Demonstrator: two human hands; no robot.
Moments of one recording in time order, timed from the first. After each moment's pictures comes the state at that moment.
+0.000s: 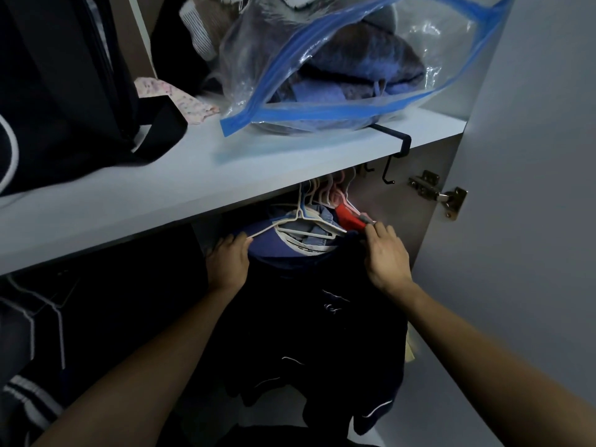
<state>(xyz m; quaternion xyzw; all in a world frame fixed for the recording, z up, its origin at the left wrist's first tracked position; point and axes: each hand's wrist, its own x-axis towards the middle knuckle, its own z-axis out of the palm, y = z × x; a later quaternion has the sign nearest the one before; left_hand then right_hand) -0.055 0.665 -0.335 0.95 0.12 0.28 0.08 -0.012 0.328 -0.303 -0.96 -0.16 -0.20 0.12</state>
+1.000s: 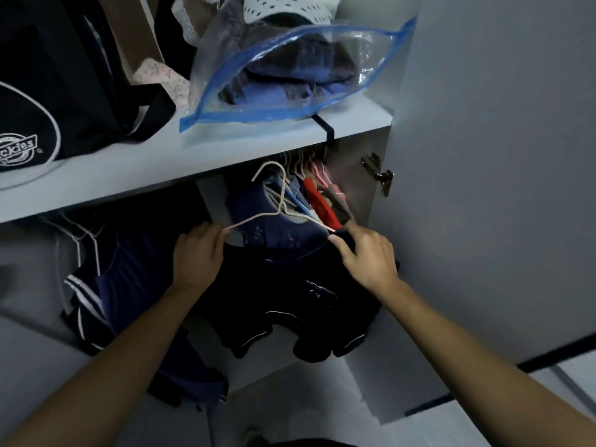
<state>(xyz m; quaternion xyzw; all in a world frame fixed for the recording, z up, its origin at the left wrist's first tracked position) -0.228 0.573 -0.254 0.95 0.08 0.31 0.04 -0.132 0.229 -0.230 -0.92 -0.25 -0.15 0.26</state>
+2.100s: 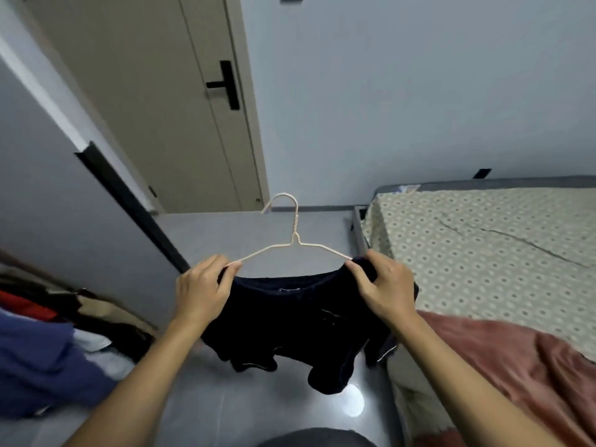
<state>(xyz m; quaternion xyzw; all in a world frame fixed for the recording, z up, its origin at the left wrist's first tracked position) -0.425 0.082 -0.279 0.85 -0.44 0.14 0.24 -0.687 -0.144 -0.279 -0.86 0.34 -0.34 0.19</state>
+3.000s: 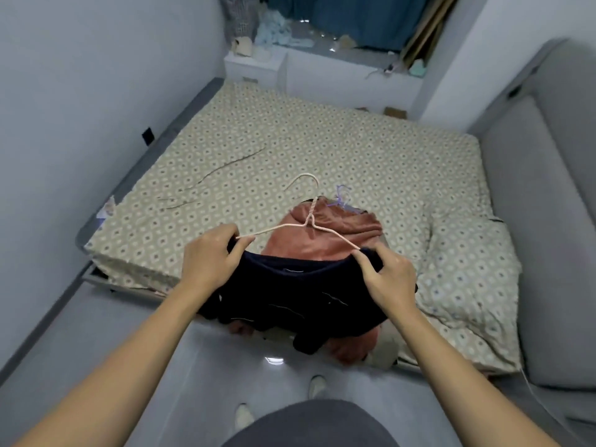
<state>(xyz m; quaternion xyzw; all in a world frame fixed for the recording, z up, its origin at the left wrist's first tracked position) -0.710 -0.353 -0.306 0.41 -0.88 -0.11 0.22 -0.978 -0.133 -0.306 -0.42 0.84 -0.33 -0.04</state>
